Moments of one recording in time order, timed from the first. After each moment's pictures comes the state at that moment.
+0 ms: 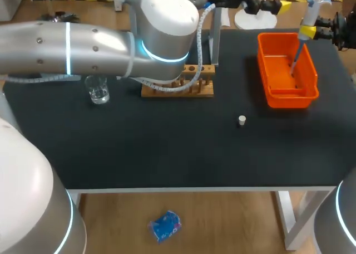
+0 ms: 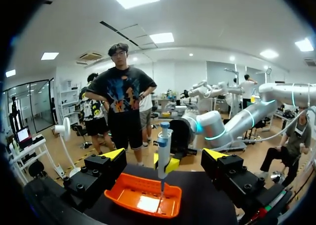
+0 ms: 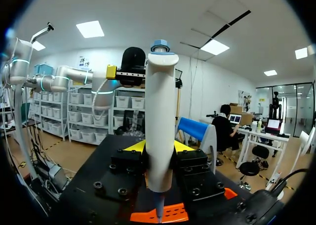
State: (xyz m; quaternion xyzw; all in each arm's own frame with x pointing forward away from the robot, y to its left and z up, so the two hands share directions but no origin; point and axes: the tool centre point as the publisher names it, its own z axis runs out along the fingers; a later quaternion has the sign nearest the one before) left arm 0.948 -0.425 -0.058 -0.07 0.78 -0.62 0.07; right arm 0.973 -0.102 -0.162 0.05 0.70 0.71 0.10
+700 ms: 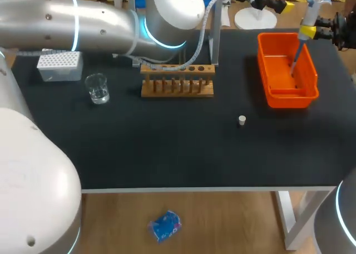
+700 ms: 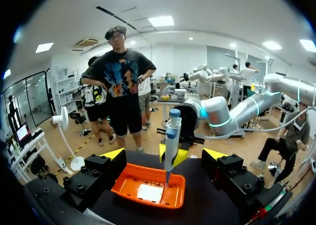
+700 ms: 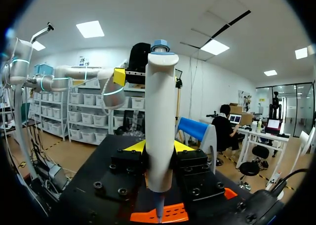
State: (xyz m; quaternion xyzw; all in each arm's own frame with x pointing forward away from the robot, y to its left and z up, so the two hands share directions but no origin) left arm 0.969 -0.439 -0.071 -0.07 0.83 -0.55 0.06; right arm 0.973 -0.102 -0.162 0.05 0.70 0.71 0.10
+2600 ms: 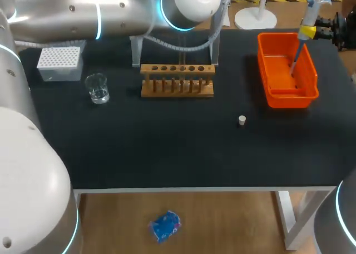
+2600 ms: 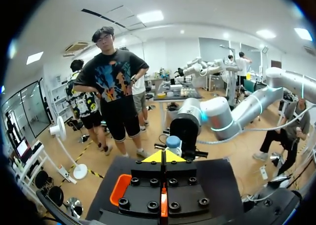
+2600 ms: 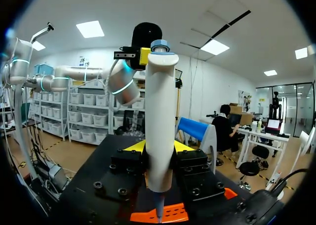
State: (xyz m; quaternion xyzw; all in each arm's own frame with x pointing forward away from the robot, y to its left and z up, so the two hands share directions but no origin) left arm 0.974 -0.491 -0.049 -0.02 0.84 -0.54 0.07; right arm 0.973 -0.102 -0.162 0.05 0.70 0.71 0.10
